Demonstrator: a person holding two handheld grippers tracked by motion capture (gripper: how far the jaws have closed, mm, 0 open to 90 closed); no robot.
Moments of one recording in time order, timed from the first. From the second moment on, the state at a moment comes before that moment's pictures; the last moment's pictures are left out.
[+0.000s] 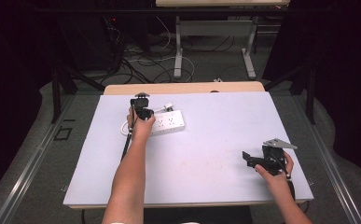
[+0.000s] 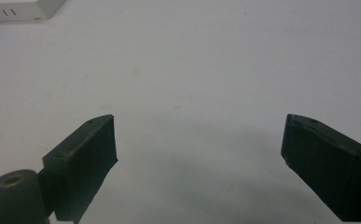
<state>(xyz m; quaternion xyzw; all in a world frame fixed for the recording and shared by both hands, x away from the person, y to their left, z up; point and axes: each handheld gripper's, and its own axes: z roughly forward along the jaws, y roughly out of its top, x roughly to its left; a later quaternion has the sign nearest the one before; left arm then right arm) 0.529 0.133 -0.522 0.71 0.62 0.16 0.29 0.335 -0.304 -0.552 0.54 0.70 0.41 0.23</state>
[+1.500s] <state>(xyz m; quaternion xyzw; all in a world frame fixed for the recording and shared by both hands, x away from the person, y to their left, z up) 0.528 0.136 -0.522 0.71 0.63 0.16 0.28 0.335 -0.304 -0.553 0.54 0.70 0.40 0.23</state>
